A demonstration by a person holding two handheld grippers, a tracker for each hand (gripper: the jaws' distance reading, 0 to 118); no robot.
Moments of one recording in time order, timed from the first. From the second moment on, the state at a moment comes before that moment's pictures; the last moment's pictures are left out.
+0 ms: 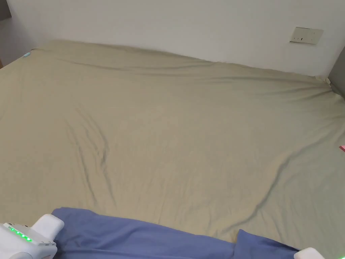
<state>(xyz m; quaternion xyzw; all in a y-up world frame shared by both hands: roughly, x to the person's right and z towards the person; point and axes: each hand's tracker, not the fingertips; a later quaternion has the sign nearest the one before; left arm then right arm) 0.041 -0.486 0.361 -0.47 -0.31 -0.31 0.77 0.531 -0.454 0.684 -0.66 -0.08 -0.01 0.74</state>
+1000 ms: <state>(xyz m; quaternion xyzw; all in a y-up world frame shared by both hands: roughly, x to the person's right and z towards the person) 0.115 -0.221 0.497 0.04 -0.30 -0.08 0.95 0.336 -0.207 0.640 -0.08 -0.28 0.12 0.95</state>
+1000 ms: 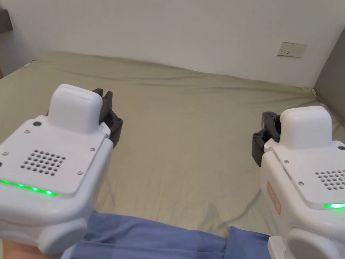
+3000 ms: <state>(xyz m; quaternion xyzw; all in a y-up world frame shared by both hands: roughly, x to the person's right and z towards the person) -0.029 -0.520 0.292 -0.53 -0.33 0.11 0.78 0.353 -0.258 0.632 -0.22 -0.25 0.04 0.94</state>
